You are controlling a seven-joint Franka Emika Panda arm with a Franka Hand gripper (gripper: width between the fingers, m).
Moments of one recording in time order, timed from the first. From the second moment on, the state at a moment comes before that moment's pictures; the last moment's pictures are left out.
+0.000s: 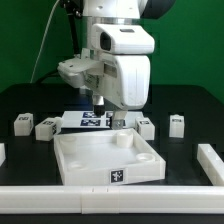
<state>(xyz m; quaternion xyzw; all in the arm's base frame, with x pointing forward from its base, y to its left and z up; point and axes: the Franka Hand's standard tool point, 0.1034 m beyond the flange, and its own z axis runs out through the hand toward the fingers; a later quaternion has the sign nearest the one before) 0.532 -0.018 0.078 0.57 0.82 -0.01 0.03</state>
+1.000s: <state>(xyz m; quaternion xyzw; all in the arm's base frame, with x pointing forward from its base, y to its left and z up) 0.453 -0.045 0.011 0.59 0.81 -0.03 -0.03</state>
